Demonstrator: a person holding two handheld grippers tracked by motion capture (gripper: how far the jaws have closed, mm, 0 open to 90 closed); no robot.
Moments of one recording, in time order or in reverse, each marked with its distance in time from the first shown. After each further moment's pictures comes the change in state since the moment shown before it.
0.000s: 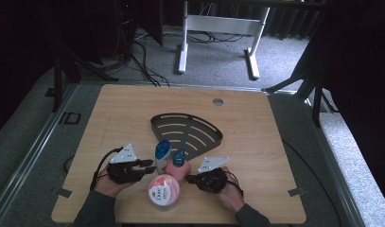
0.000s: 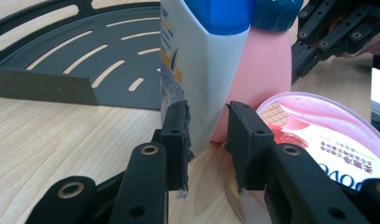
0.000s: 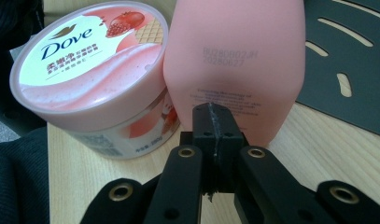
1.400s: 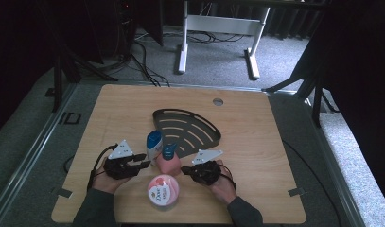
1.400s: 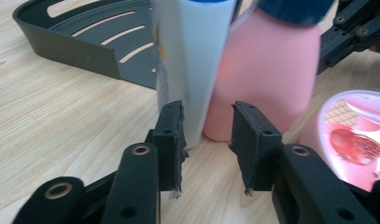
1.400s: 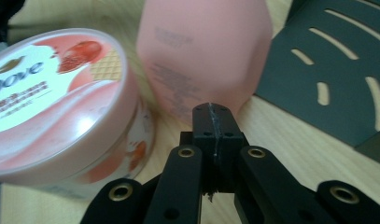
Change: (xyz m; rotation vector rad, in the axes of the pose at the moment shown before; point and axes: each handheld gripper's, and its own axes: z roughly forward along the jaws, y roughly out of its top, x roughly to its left) left arm 0.019 -0.008 0.001 0.021 0.122 -0.057; right arm -0.011 0.019 0.018 -0.013 -0.065 -0.005
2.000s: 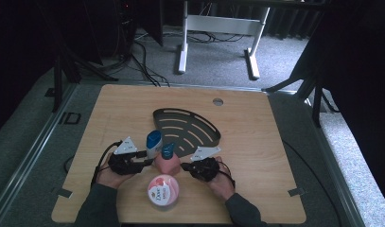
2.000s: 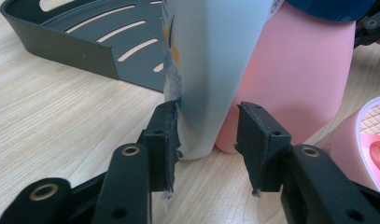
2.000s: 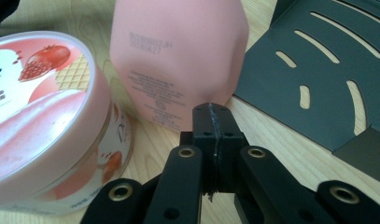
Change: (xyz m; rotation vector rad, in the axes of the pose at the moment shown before) left arm 0.009 0.003 0.015 0.013 -0.014 0.004; right arm -0.009 0.005 0.007 0.006 -0.036 -0.009
